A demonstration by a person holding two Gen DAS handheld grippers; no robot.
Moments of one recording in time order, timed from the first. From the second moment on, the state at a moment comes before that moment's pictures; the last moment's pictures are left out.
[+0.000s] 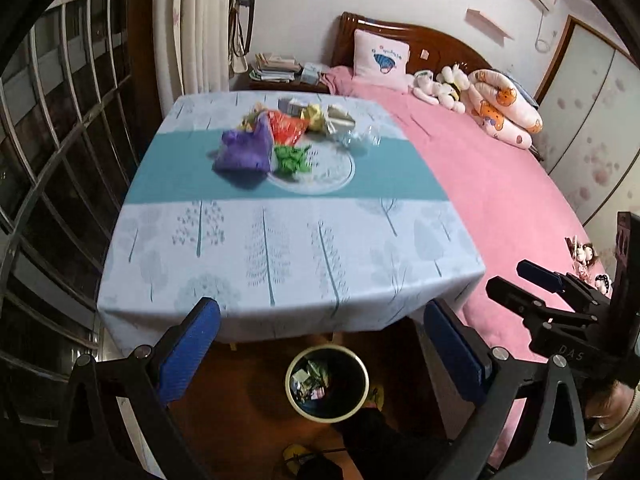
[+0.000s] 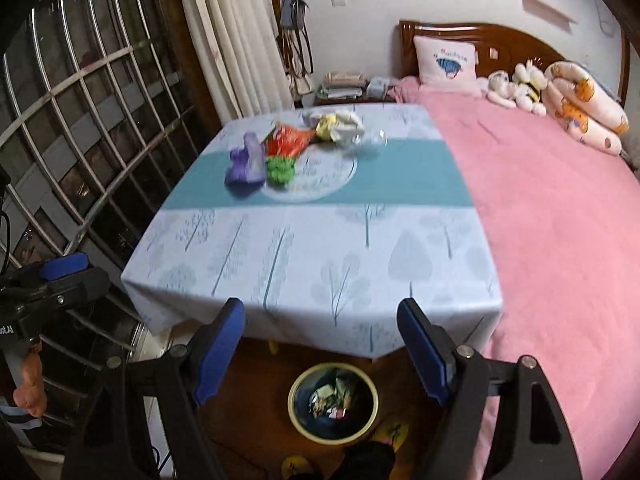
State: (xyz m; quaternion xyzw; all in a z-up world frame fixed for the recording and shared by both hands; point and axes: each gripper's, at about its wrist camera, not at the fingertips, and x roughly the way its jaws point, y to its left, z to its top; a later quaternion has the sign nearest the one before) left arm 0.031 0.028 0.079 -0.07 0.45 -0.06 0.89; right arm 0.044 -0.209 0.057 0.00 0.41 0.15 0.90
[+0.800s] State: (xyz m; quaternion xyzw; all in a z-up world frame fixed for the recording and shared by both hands) left arm 0.253 -0.044 0.090 -0.08 0.44 0.00 0.90; right arm 0.343 -0.240 0.072 0.02 0.50 0.24 0.83
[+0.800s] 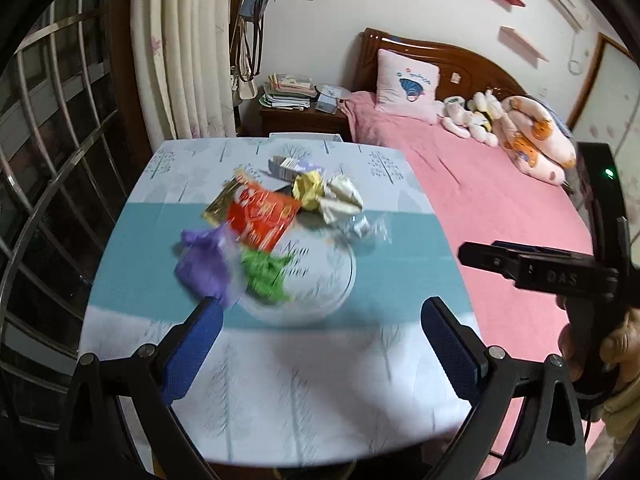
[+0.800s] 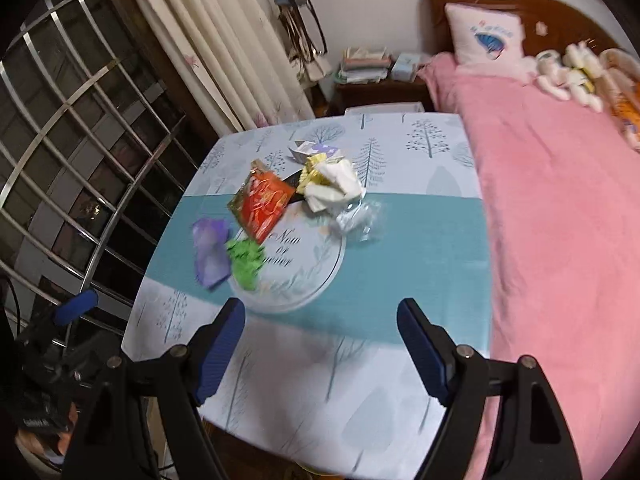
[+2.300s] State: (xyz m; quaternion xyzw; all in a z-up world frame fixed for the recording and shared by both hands) left arm 0.447 -0.091 -0.018 -0.10 0.53 0.04 0.84; right arm 0.465 -0.208 -0.065 -0.11 0.63 0.40 0.66
